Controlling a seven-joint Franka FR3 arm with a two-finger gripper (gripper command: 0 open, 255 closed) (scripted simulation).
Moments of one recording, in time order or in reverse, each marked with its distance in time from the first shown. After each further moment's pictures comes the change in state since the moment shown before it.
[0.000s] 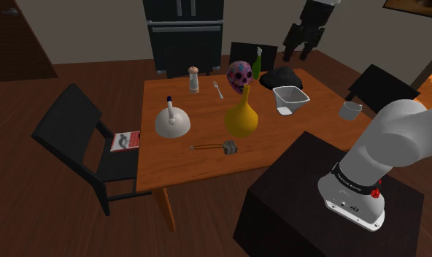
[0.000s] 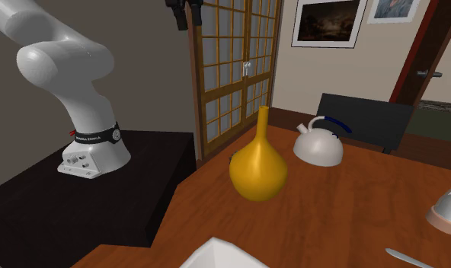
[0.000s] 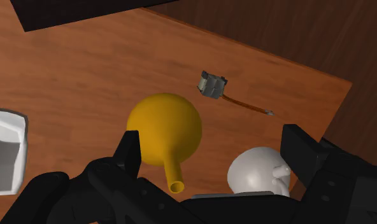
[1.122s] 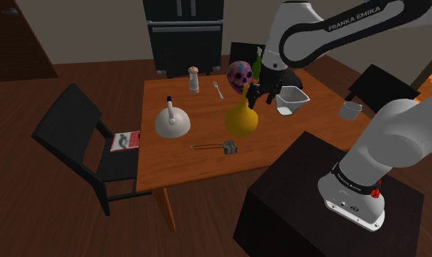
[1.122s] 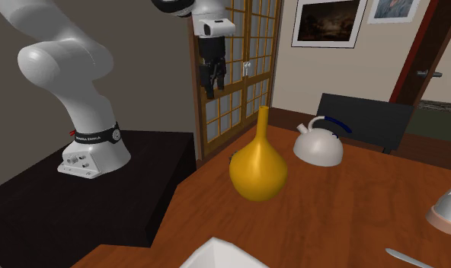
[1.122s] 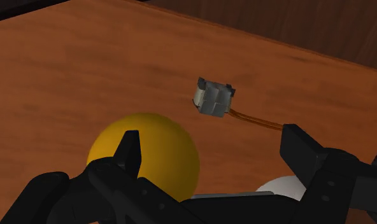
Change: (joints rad) arm 0.039 0.287 0.156 -0.264 0.056 0.532 0.161
